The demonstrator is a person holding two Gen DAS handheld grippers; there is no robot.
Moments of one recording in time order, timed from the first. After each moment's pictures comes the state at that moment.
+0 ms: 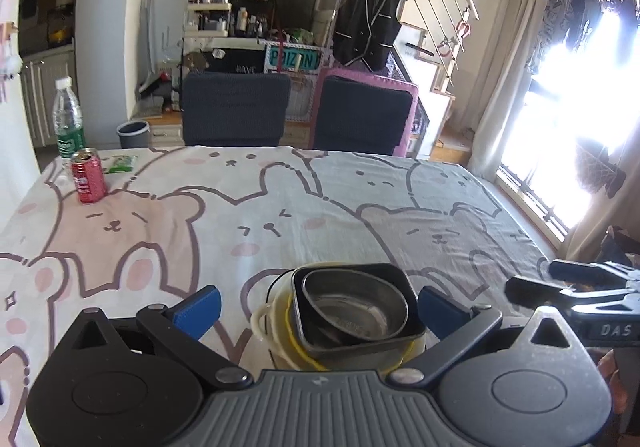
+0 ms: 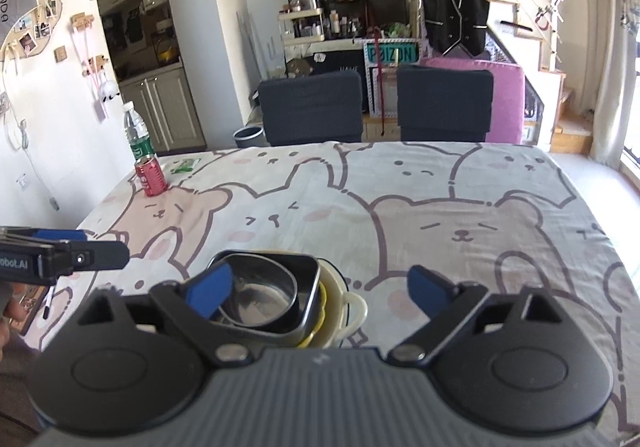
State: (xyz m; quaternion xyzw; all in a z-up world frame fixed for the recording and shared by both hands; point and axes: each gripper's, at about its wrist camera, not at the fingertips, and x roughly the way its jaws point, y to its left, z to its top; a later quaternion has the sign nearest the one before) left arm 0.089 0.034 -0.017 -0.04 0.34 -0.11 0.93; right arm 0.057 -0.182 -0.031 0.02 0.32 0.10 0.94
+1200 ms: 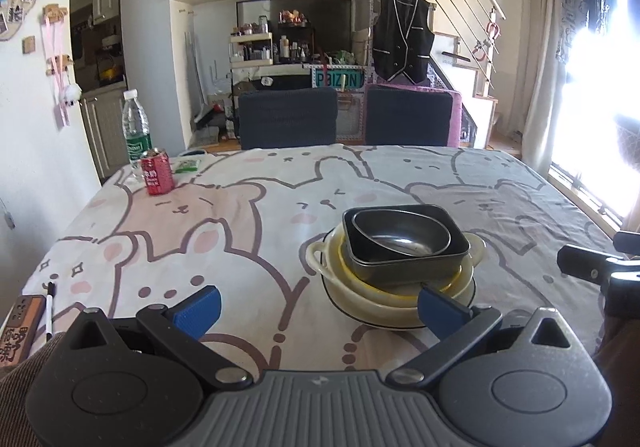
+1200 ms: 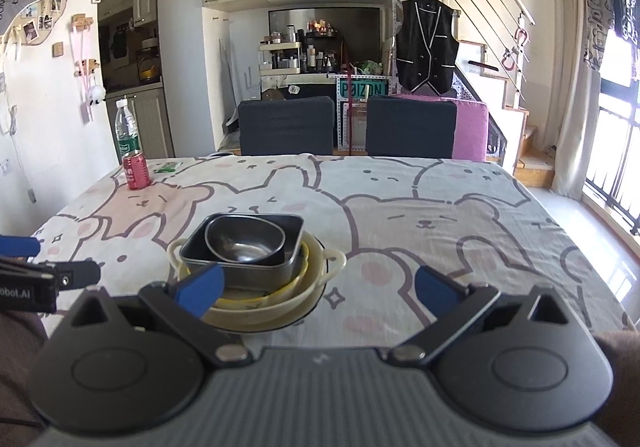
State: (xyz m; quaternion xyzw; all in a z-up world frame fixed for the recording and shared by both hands) left arm -0.004 0.027 -0.064 0.01 0.29 -0.03 0.96; right arm -0.040 -0.174 -0.067 -0.01 0.25 0.04 0.97
